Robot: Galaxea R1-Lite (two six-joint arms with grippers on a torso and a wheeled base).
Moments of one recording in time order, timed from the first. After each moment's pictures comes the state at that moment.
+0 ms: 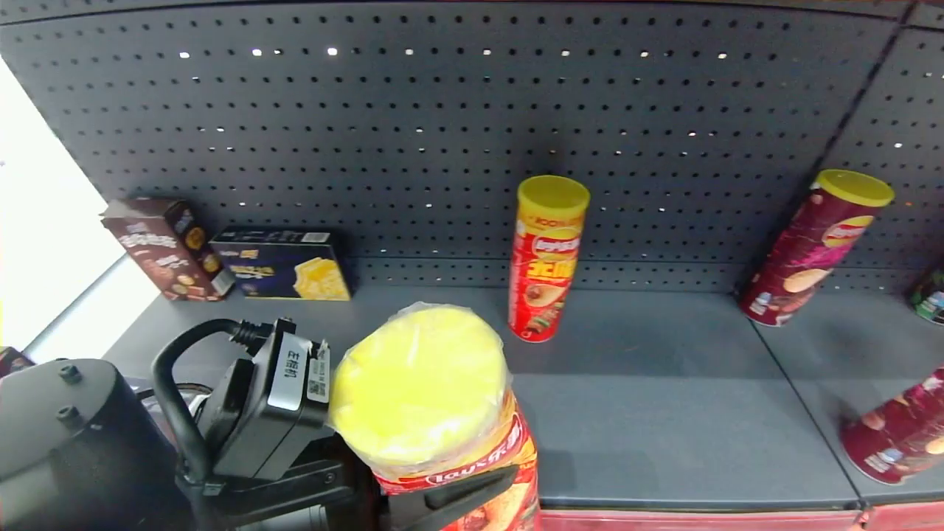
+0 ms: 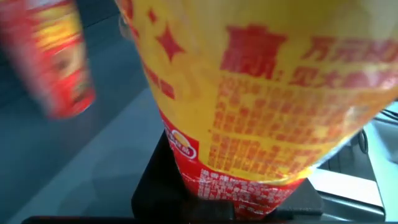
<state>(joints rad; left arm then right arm) -0.79 1.49 -0.34 -1.15 -0.46 0.02 0.00 0.00 0.00 0.00 0.02 0.00</state>
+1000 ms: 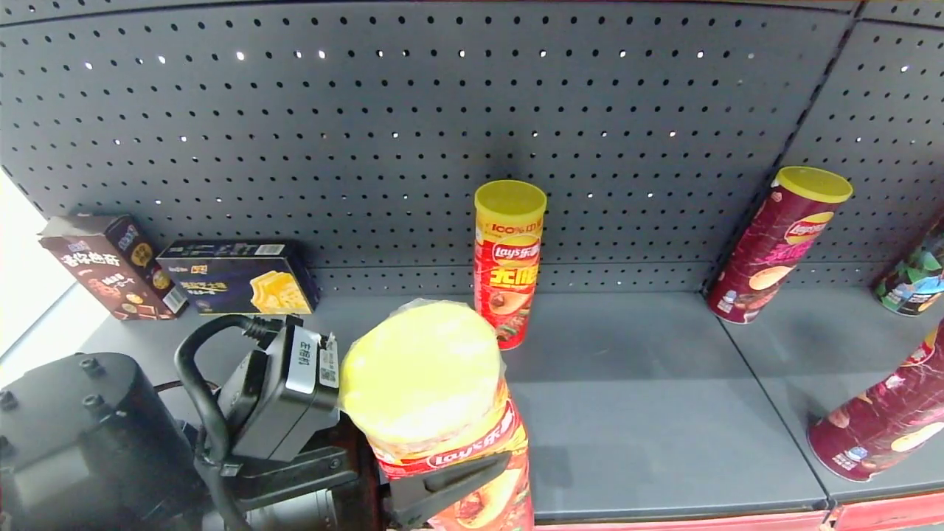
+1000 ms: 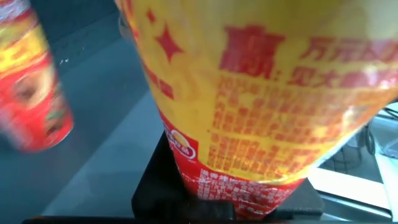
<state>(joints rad) -0.76 1.51 -0.34 -1.16 -0.46 0.02 0.00 0.00 0.00 0.00 0.02 0.00</state>
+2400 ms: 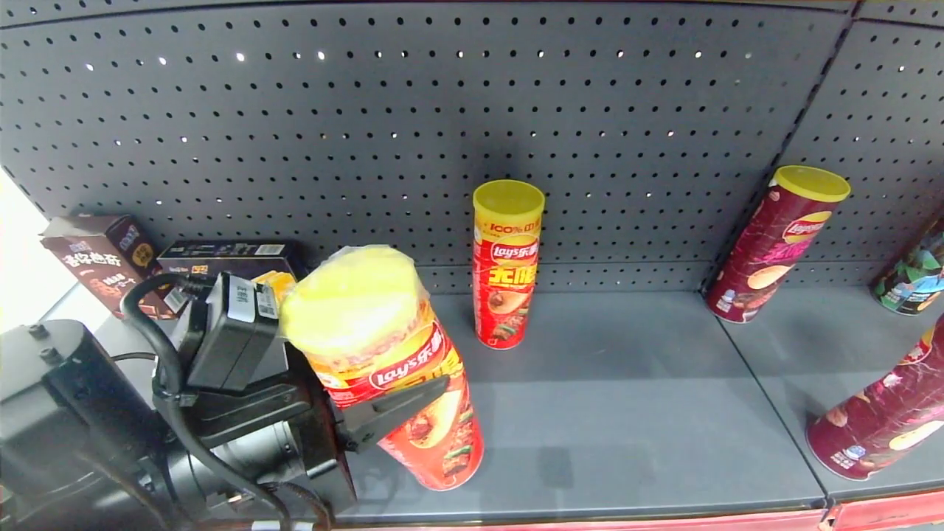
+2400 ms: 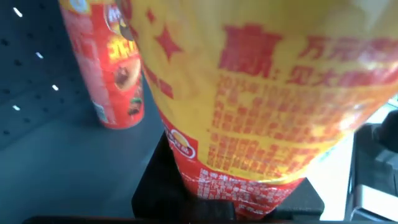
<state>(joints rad) -0.58 1.49 -0.33 -1.20 -0.45 0.01 0.18 0.28 -0.47 0.18 0.29 -0.10</state>
